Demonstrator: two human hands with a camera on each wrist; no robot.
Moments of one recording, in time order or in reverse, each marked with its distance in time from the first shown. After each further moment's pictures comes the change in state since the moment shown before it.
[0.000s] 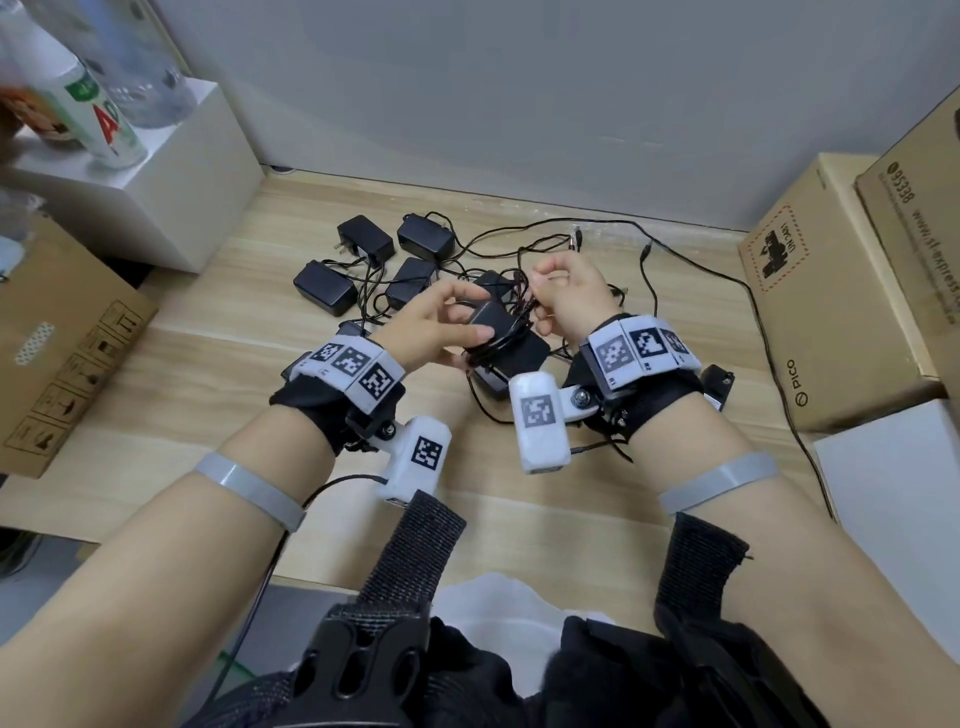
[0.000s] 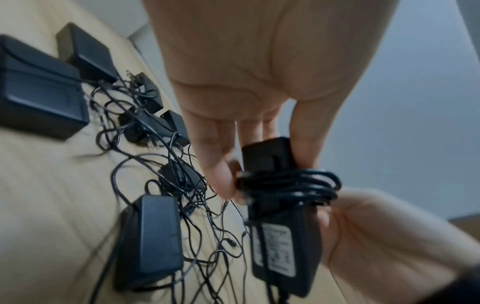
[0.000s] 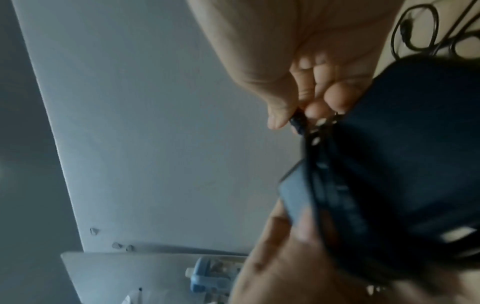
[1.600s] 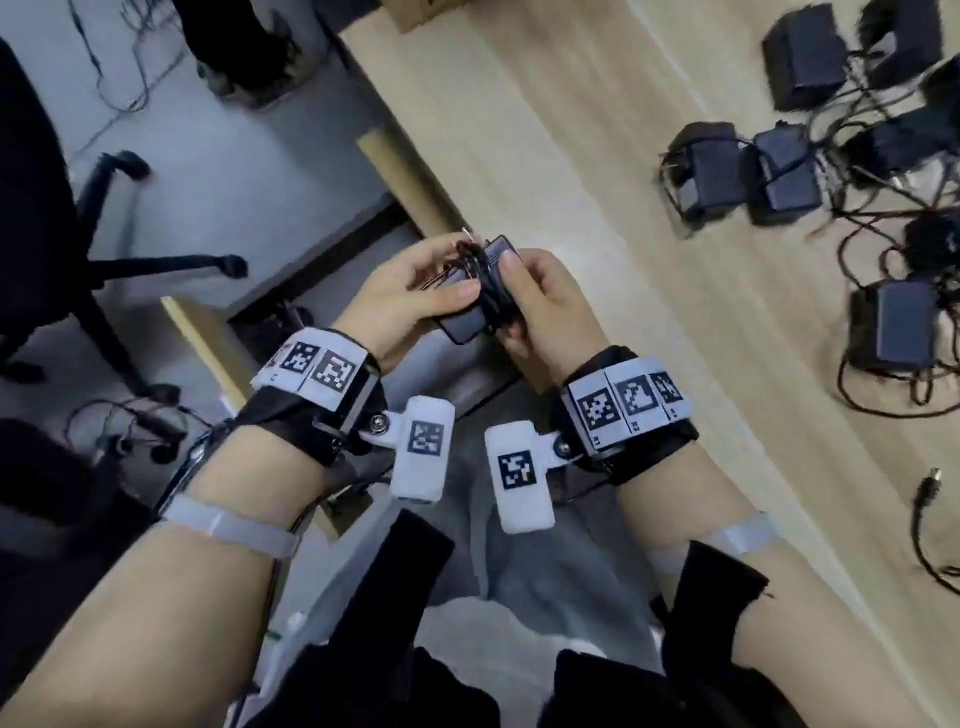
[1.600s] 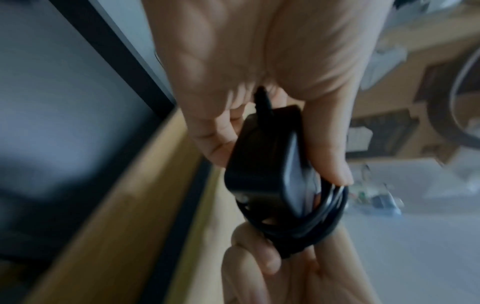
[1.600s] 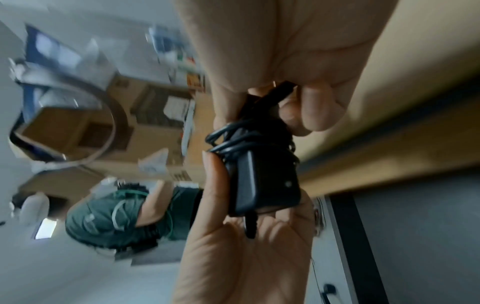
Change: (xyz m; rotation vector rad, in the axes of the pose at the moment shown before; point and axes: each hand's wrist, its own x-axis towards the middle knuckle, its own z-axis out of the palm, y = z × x) left_hand -0.279 -0.199 -0.069 -0.648 0.848 -0.032; right_hand -0.172 0.119 0.261 -0.083 -0.897 0.182
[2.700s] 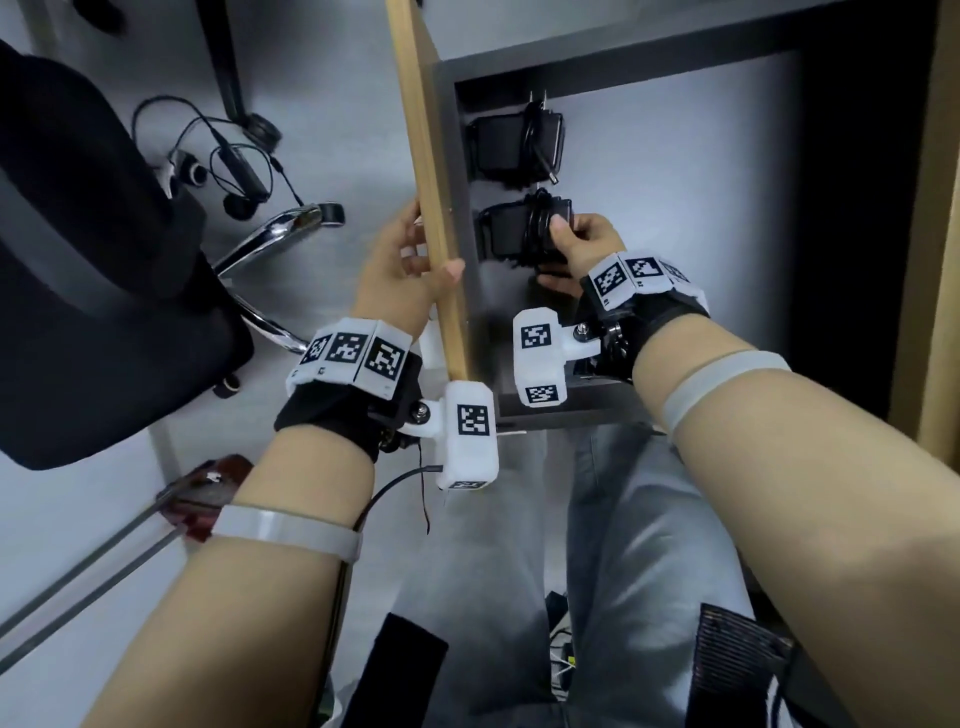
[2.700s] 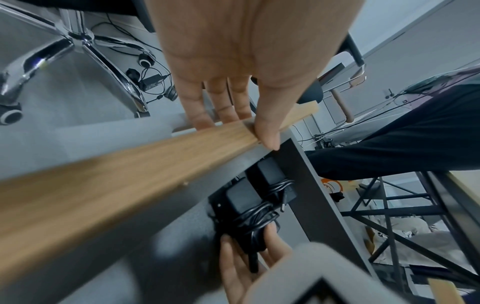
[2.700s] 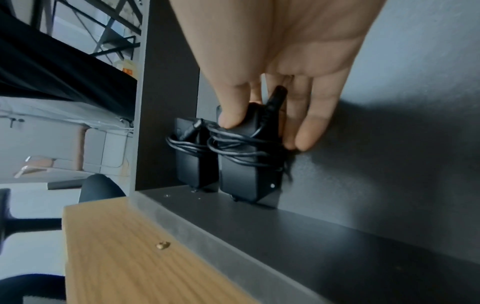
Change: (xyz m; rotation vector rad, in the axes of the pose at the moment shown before) left_hand -0.068 -0.182 -0.232 -0.056 0.833 -0.194; right_hand 0.134 0.243 0.206 -0.408 -0.170 0.537
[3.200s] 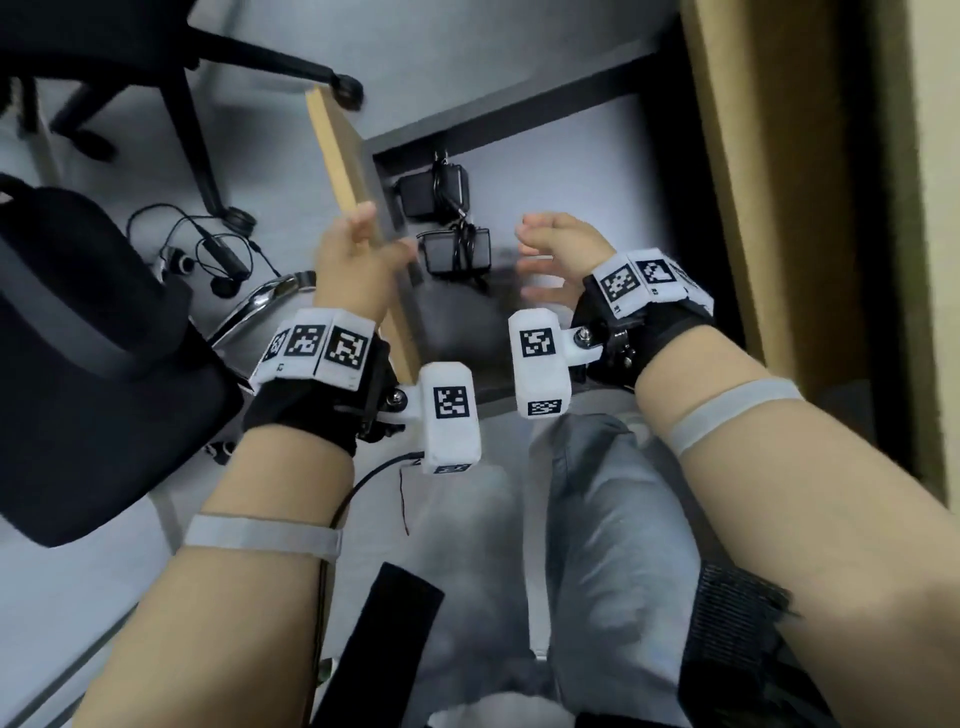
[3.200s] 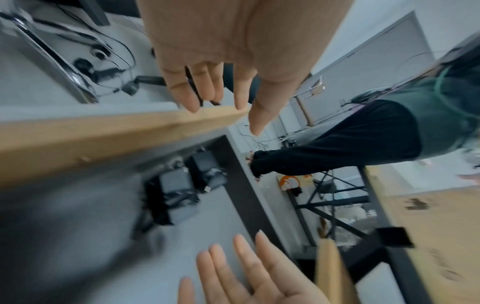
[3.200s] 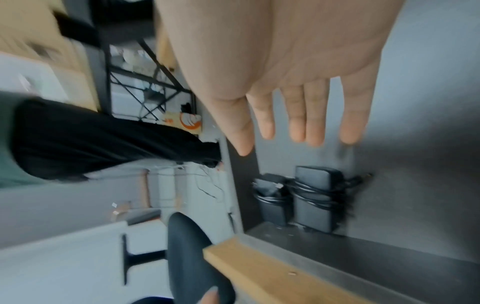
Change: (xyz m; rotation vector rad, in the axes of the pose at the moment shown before) left_hand -0.039 0.067 0.033 0.076 0.104 0.007; right_hand -0.097 -0.049 -0.073 0.103 -0.121 0.009
